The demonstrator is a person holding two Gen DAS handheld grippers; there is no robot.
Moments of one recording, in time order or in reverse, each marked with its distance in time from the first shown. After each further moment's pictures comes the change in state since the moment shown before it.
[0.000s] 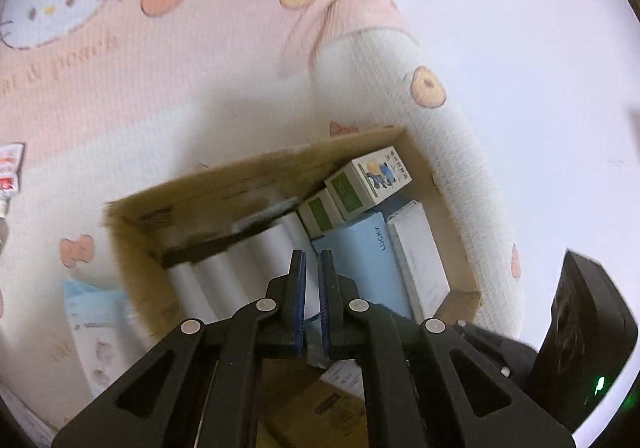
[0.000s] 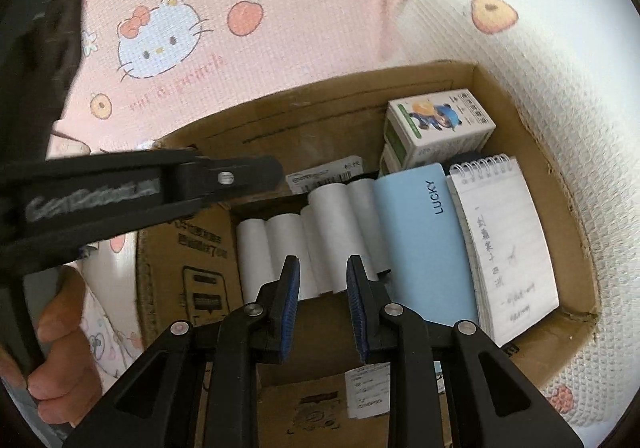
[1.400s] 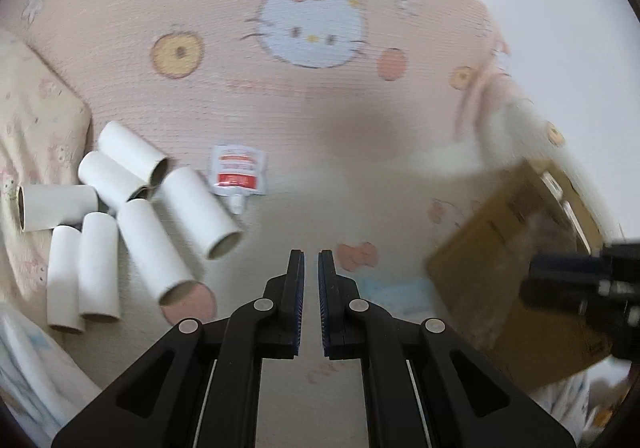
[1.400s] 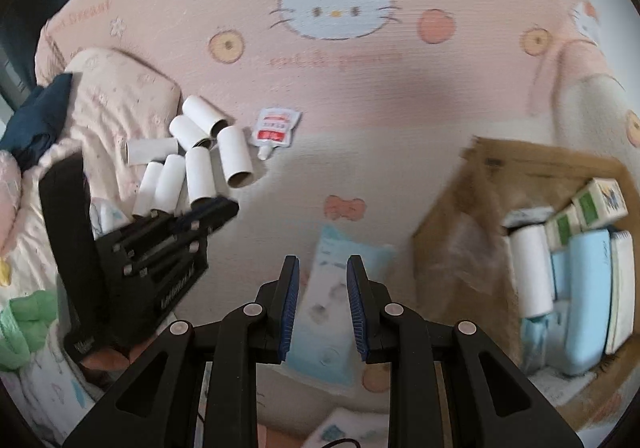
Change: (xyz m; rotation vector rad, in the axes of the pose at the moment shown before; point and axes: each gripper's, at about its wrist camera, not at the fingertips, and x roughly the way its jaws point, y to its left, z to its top) left arm -0.103 0.251 -0.113 -0.002 -0.342 0.315; right arm 0.053 0.228 -0.040 -0.261 -0.026 0.094
